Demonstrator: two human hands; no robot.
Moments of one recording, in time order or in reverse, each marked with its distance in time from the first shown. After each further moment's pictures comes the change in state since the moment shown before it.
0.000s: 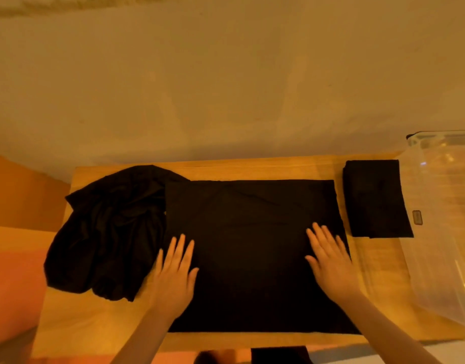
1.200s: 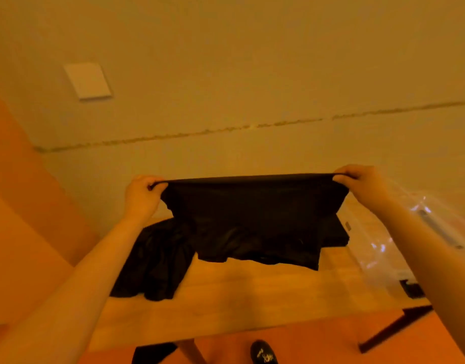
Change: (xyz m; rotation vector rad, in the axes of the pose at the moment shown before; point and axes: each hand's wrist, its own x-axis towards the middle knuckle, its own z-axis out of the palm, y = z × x) left_hand -0.034 -0.039 -0.291 -0.740 0.675 -0.092; right_hand -0.108 -0.051 -0.283 0.644 0.636 -0.051
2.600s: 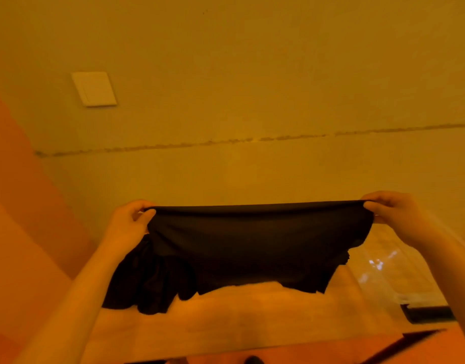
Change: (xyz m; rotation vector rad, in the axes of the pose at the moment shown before) left_hand -0.042 0.015 -0.032 -0.200 -0.168 -0.126; right_hand -0.027 -0.002 -0.039 0.368 -0.085 0.177
